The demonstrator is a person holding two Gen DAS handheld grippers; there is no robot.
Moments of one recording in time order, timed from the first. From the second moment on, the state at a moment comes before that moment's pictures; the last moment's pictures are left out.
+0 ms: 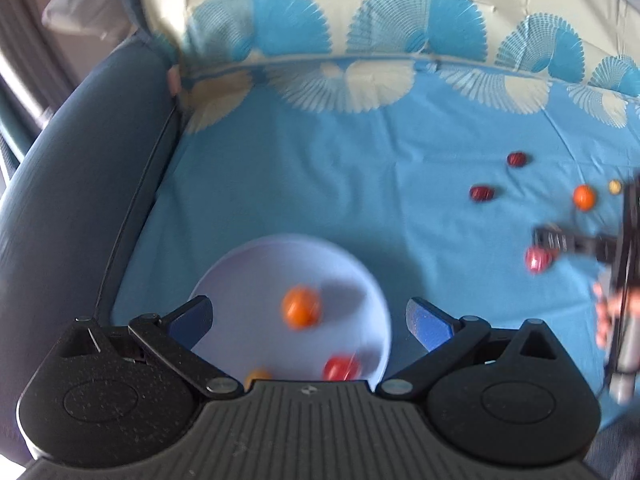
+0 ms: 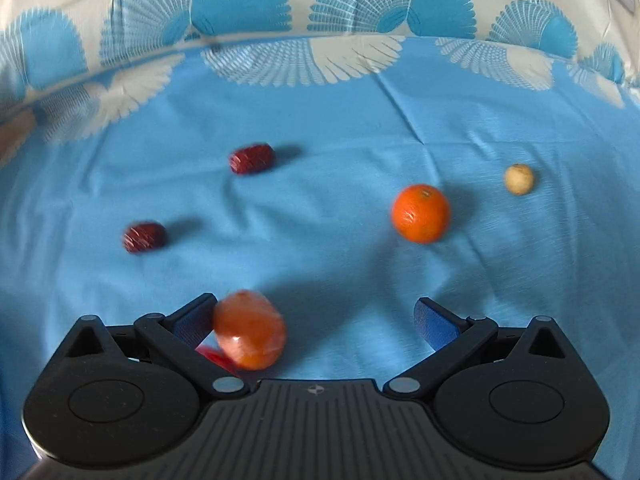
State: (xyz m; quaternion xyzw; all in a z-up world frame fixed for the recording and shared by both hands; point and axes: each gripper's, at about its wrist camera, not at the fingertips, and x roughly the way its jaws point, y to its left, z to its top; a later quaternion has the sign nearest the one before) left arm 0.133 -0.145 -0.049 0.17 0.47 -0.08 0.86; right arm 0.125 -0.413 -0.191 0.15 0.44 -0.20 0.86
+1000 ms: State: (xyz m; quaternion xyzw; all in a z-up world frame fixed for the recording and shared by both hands) left arm 0.218 -0.321 -0.166 0.23 0.44 -0.35 0.80; right arm 0.066 -0.394 -0.193 0.08 0.37 -0.20 0.90
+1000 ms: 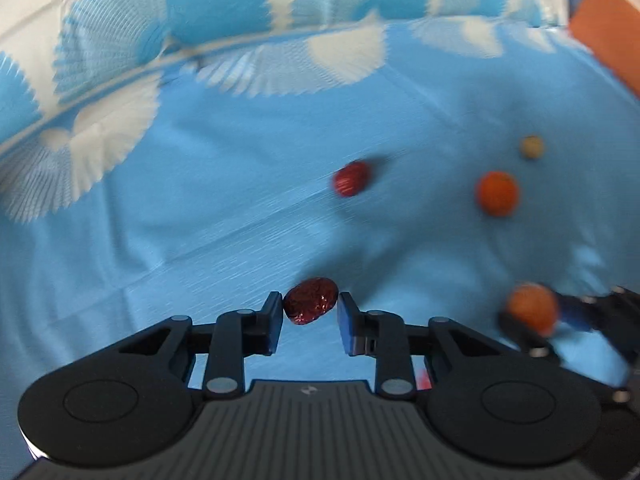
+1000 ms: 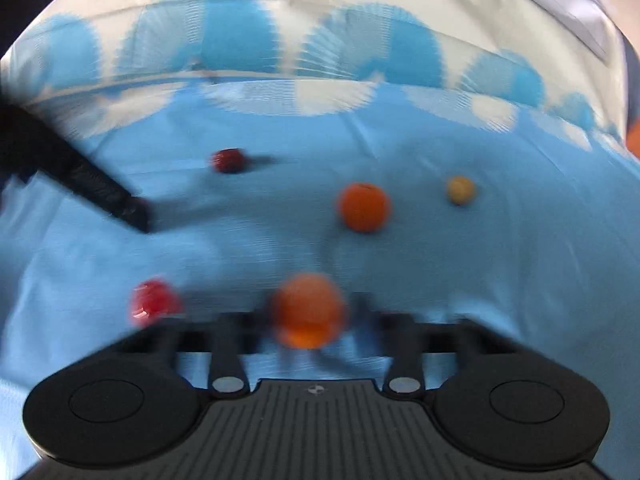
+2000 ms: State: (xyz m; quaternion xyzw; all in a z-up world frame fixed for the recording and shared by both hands) left arm -0.070 0.013 0.039 0.13 0.45 -0.16 0.87; right arm -0.162 -0.177 0.035 0.10 0.31 0.04 0.95
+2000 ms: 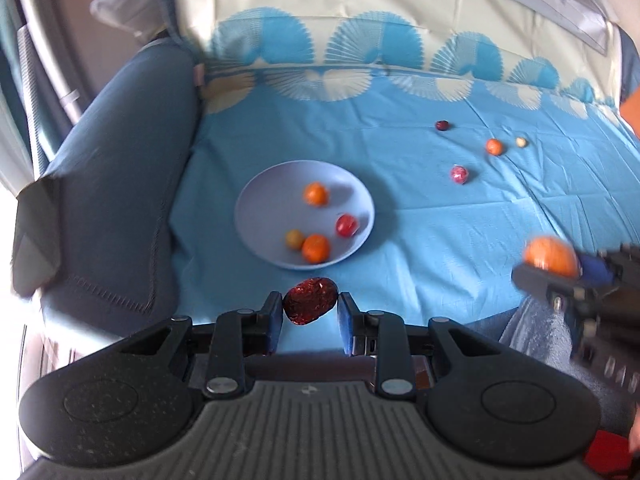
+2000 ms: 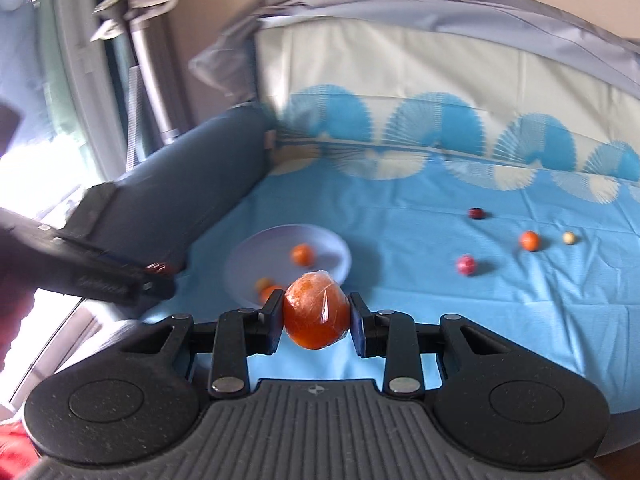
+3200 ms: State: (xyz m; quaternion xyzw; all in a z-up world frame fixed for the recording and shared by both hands) left arm -0.107 0.038 0.042 0.08 0.44 -0.16 0.88; right arm -0.194 -0.120 0.043 0.02 0.32 0.08 0.94
